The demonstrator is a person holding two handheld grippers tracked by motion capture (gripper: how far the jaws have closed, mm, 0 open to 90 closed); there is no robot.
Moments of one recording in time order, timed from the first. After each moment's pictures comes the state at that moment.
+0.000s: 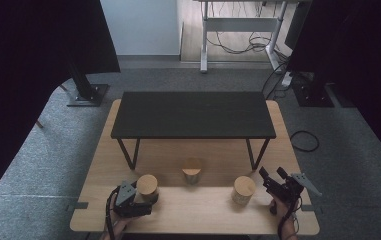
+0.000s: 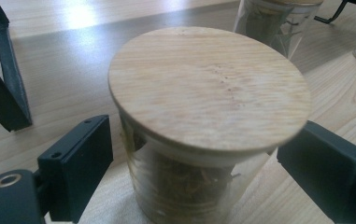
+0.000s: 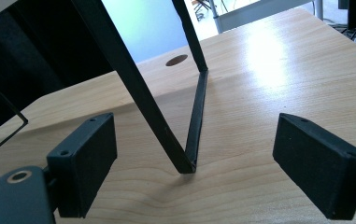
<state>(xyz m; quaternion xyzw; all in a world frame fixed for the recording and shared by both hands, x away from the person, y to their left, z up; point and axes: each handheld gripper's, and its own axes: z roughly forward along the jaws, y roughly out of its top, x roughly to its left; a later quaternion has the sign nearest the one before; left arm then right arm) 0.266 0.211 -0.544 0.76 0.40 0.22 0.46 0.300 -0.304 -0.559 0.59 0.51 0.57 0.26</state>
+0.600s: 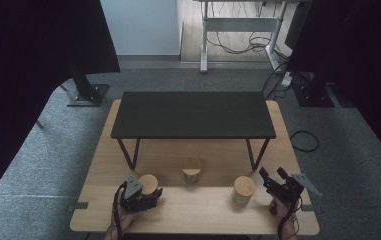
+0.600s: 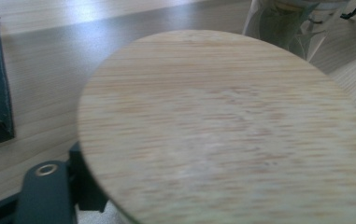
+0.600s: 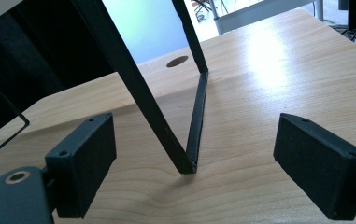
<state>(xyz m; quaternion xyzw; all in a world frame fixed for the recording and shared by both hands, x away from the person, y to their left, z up) 0.283 0.198 -0.548 0.76 0.41 0.22 0.46 0.299 -0.304 -0.559 0.59 0.51 0.57 0.26</state>
